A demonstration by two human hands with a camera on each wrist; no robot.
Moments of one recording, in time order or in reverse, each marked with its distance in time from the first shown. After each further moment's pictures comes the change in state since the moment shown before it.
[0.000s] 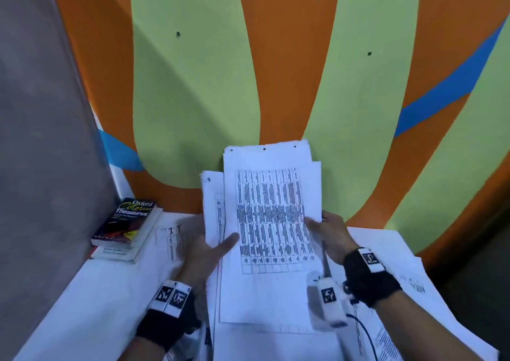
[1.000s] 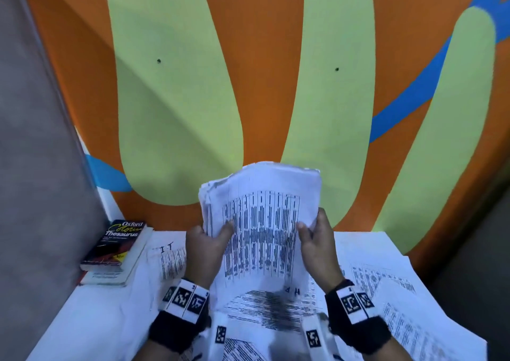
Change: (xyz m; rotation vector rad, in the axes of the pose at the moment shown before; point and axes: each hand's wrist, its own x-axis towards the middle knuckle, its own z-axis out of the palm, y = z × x) left_hand -0.006 0.060 0.033 0.063 0.279 0.244; right_hand -0.072 -0.033 0.026 -0.146 0.224 -0.506
